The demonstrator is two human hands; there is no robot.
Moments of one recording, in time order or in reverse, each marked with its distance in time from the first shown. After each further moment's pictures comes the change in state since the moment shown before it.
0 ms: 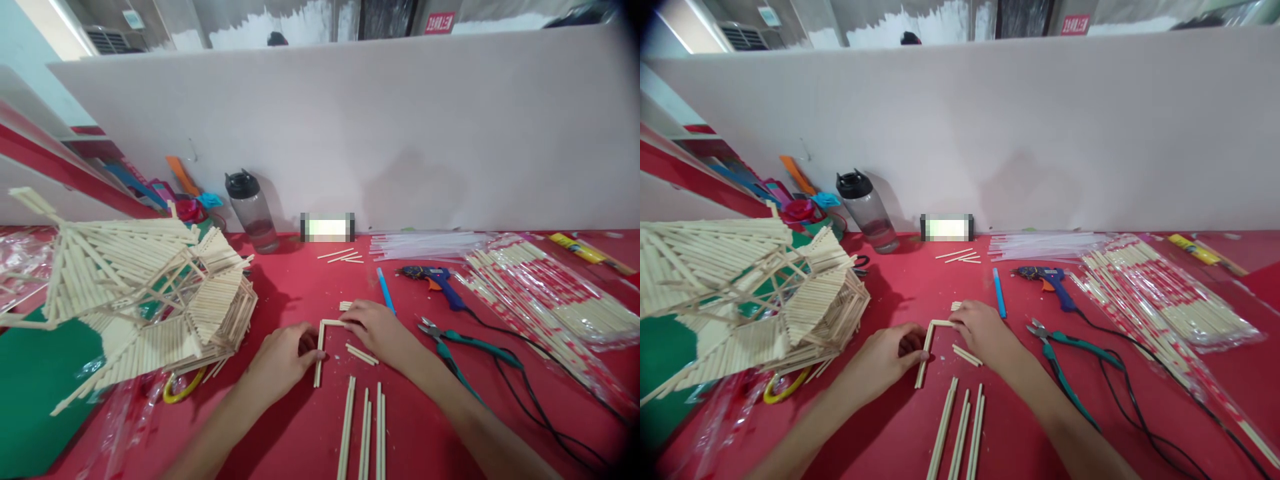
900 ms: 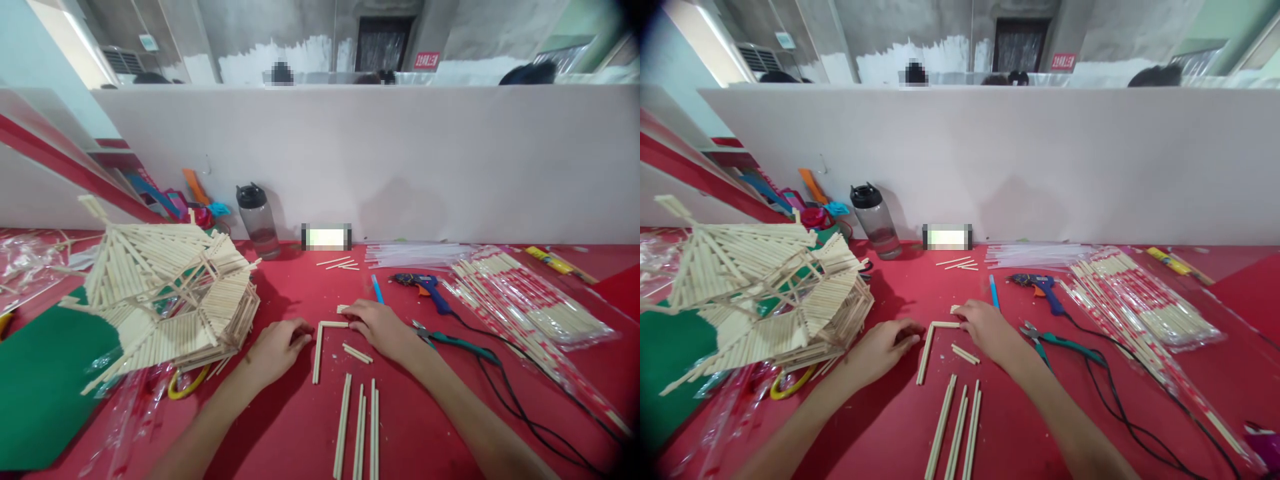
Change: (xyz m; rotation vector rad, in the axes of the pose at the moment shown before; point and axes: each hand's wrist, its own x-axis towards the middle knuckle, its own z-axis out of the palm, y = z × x) left_hand 0.002 -0.007 -0.017 0.155 0.073 0.128; right_hand -0.004 -0.005 -0.022 -0.038 -0.056 0.021
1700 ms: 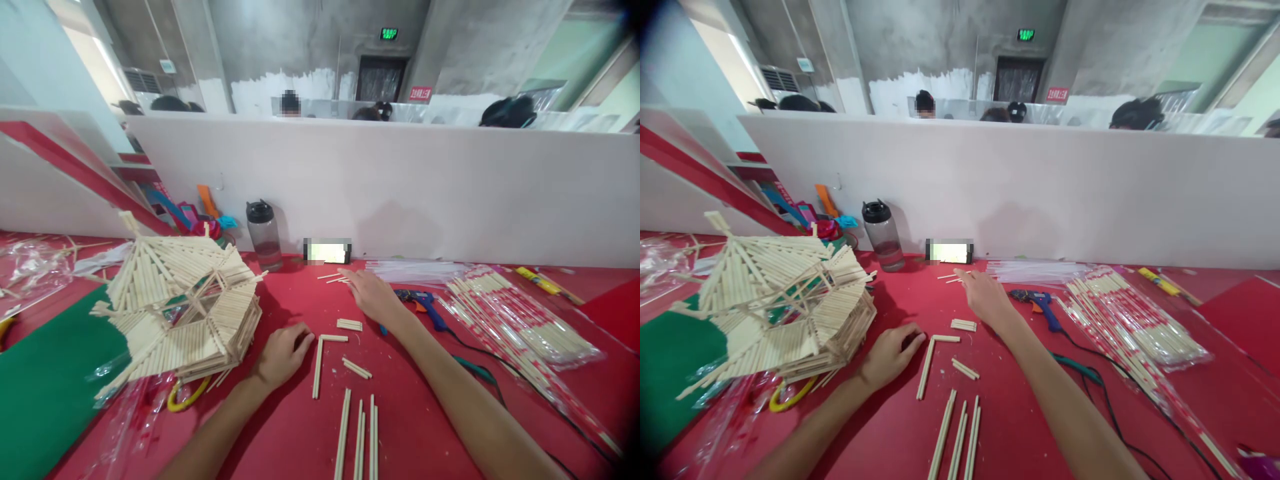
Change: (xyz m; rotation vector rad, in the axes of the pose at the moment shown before) left_hand 0.017 -0.021 0.021 0.083 0.210 0.134; right_hand 0.060 0.015 -0.034 -0.359 0.169 0.124
